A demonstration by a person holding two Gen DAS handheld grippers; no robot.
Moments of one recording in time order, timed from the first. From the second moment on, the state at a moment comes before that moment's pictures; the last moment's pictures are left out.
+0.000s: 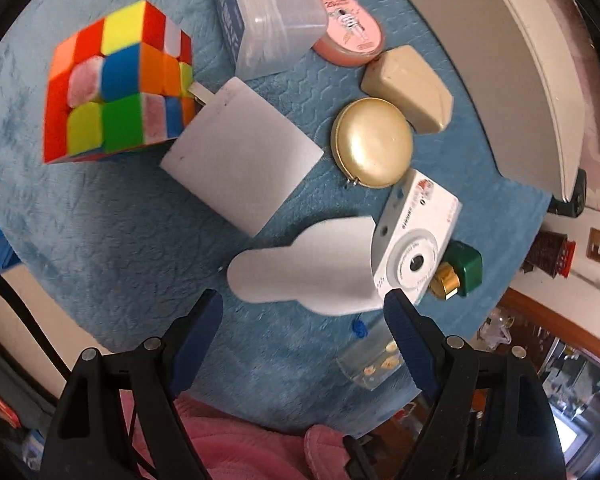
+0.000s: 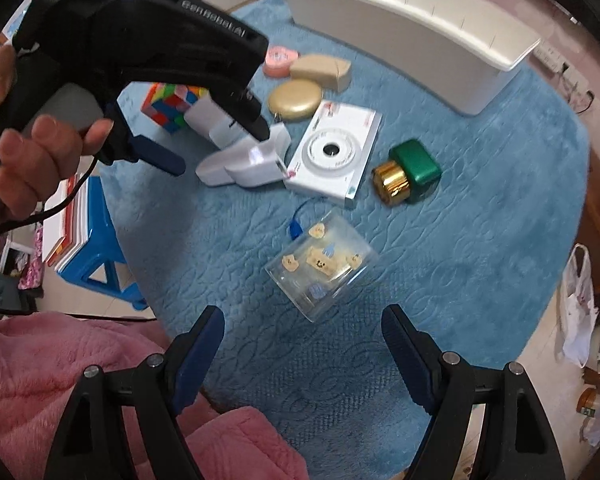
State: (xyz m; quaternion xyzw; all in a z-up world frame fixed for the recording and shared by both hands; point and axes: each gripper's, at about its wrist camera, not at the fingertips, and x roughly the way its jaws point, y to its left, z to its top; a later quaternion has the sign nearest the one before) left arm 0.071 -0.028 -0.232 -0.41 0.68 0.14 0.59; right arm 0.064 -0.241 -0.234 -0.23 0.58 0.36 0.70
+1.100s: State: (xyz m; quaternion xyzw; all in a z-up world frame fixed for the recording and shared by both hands) left arm 0.069 -0.022 -0.256 -0.43 0.70 0.15 0.55; right arm 0.096 -0.206 -0.281 -0.22 0.63 0.32 0.67
